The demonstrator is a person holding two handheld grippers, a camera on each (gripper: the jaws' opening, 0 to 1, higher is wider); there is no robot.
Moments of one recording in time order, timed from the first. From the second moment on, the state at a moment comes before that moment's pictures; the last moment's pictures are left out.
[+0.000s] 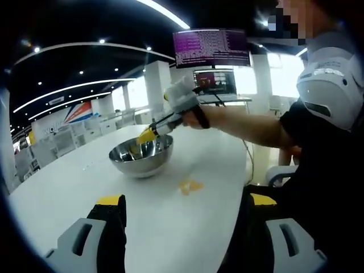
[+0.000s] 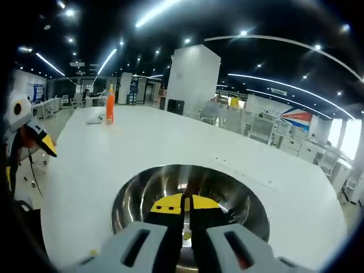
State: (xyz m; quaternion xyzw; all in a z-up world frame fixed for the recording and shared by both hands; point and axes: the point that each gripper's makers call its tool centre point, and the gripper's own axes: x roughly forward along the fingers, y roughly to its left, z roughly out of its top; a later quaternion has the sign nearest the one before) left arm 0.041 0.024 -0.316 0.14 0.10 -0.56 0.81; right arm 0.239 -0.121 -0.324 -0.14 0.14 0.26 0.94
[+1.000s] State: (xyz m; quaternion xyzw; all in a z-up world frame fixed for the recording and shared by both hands) left arm 0.038 0.026 -0.318 0.14 0.10 -0.56 0.81; right arm 0.237 -0.125 -0.346 -0.15 0.16 0.26 0.94
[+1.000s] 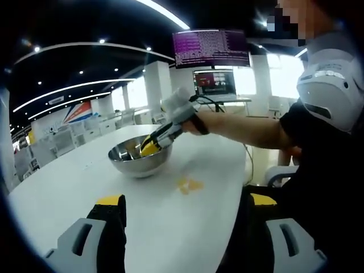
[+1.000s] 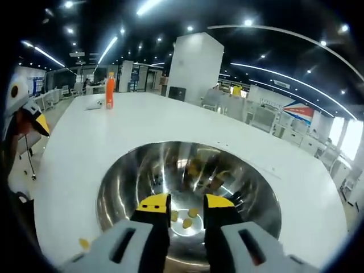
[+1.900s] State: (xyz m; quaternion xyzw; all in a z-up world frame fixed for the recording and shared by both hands) left arm 0.036 0.023 -0.318 0.15 0.10 -0.56 0.81; right arm 0.235 -0.151 -0.309 -0.16 0.11 0.22 0.96
